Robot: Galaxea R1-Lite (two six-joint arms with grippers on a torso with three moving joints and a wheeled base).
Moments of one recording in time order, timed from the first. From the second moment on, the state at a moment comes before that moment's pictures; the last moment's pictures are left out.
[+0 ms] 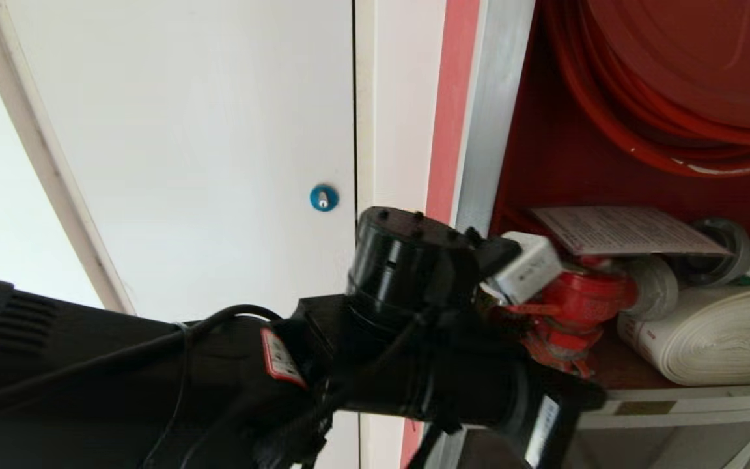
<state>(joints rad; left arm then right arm) -1.01 1.85 -1.18 -0.44 -0.50 -0.23 0.01 0.00 0.00 -0.01 -0.02 0.05</state>
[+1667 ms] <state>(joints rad) 0.18 0.80 -0.41 -0.40 -0.55 0.01 0.01 0.00 0.00 -0.01 -0.02 0.05</state>
